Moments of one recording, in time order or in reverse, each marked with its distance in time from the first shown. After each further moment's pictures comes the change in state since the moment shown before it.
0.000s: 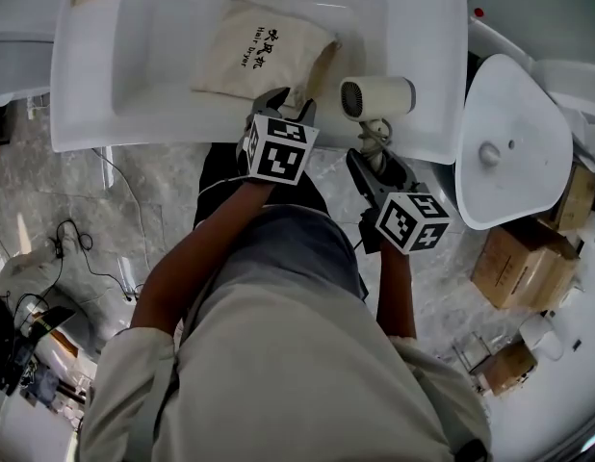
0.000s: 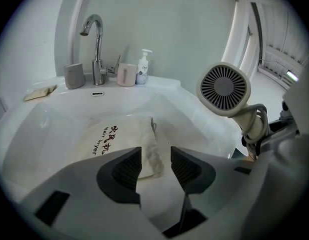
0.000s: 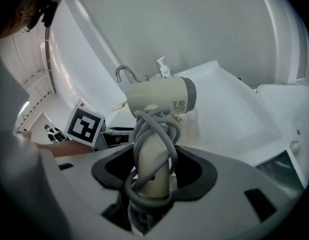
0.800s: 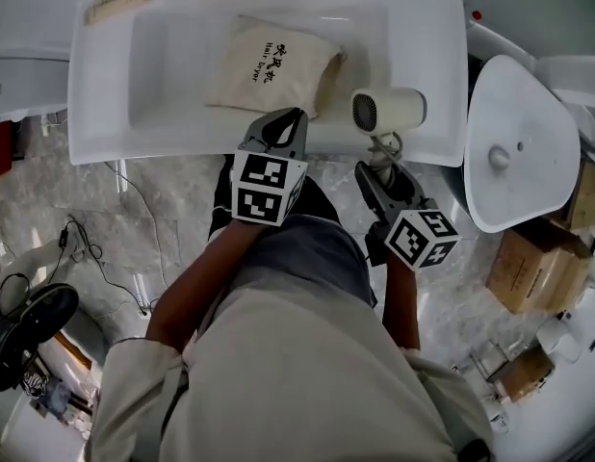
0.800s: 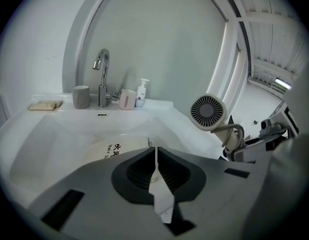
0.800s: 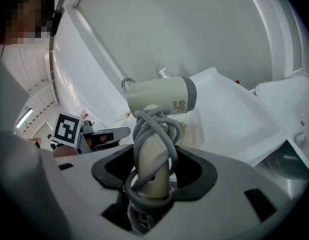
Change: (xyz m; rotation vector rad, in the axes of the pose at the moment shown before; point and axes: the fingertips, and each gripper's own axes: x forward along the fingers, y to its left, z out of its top) left arm -0.077 -0.004 0.034 -0.004 -0.191 -0.063; right arm -0.023 0.024 0.010 0.046 -0.110 0.046
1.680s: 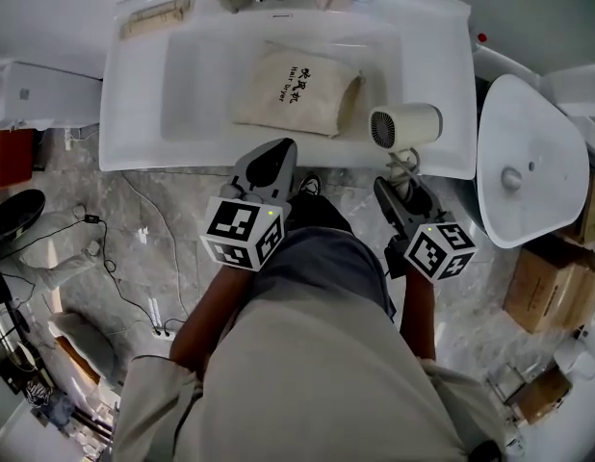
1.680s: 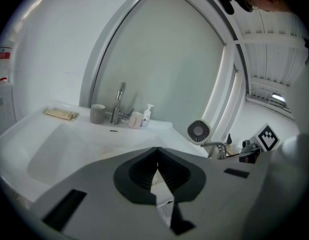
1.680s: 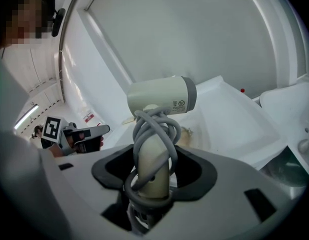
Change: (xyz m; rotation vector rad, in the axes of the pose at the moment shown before) left arm -0.107 0.018 0.037 -0.064 -0.217 -0.009; right arm -0.015 0.031 0.009 -0.059 -0.062 0.032
